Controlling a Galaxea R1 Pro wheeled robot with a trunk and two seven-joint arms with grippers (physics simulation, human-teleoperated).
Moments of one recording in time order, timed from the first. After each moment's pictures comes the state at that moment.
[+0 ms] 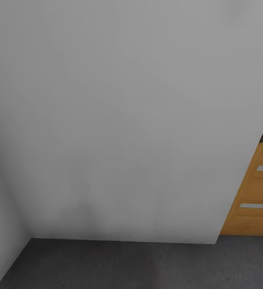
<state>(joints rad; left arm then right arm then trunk) 0.00 0.00 0.00 0.00 0.00 0.00 0.00 0.00 0.00 0.00 0.00 0.00 0.00 0.00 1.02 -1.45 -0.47</state>
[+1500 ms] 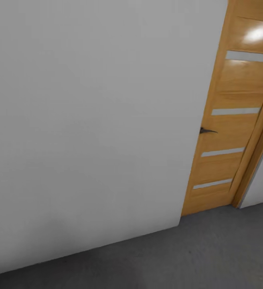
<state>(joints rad) 0.00 0.03 0.00 -0.05 0.01 -0.01 0.00 0.00 -0.01 0.01 0.00 0.01 -0.05 0.00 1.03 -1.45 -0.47</state>
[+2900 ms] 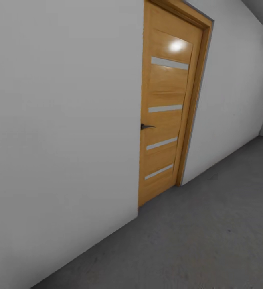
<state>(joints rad) 0.00 0.03 0.00 -0.05 0.01 -0.01 0.00 0.00 -0.01 0.00 0.00 0.00 -0.05 0.00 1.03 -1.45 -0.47</state>
